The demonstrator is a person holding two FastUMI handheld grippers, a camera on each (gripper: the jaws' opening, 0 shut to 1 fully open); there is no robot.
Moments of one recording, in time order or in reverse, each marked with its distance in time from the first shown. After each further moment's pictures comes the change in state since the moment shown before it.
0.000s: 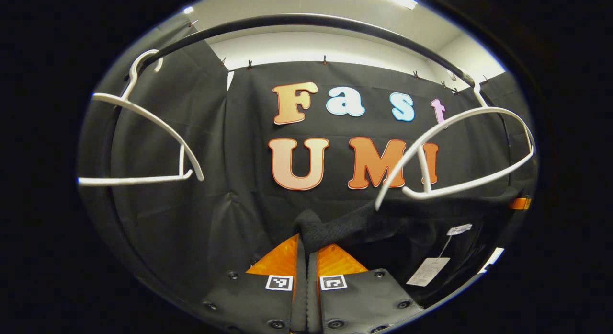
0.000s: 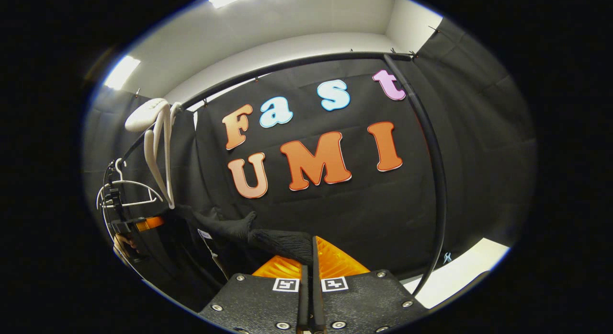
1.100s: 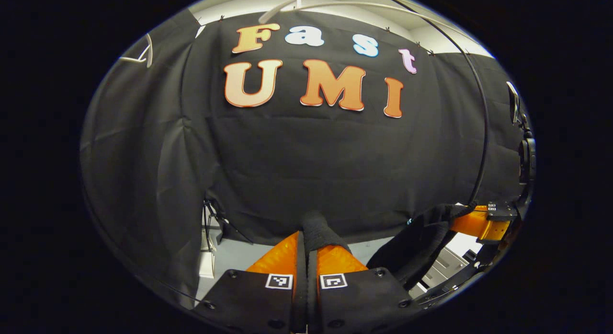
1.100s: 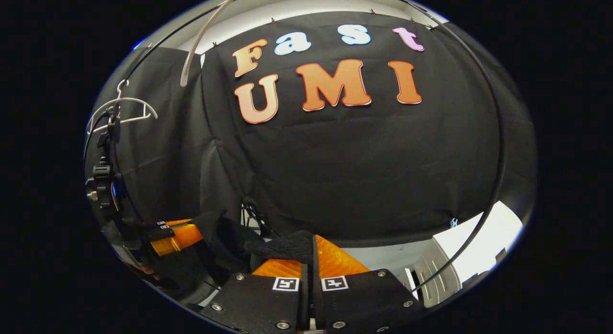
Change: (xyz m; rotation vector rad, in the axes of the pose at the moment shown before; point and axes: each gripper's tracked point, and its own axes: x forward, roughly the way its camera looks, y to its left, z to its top) left arm -0.024 -0.151 -0.266 -0.019 0.348 -0.191; right arm 0.033 0.074 -0.276 -0.067 0.338 0.019
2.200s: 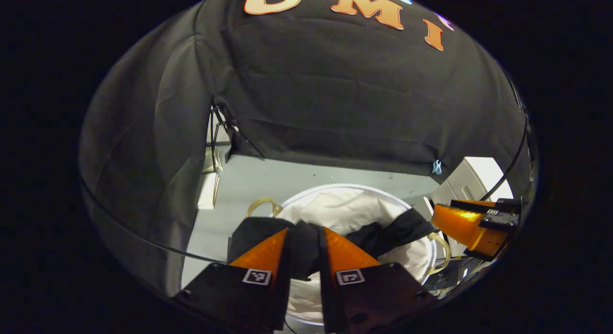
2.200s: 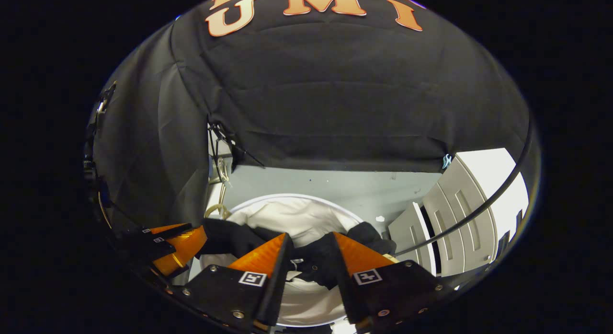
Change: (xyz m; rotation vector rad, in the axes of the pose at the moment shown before) left arm 0.047 0.031 -0.218 -0.105 0.468 0.117; right arm 0.091 -0.032 -0.225 0.008 0.471 -0.157
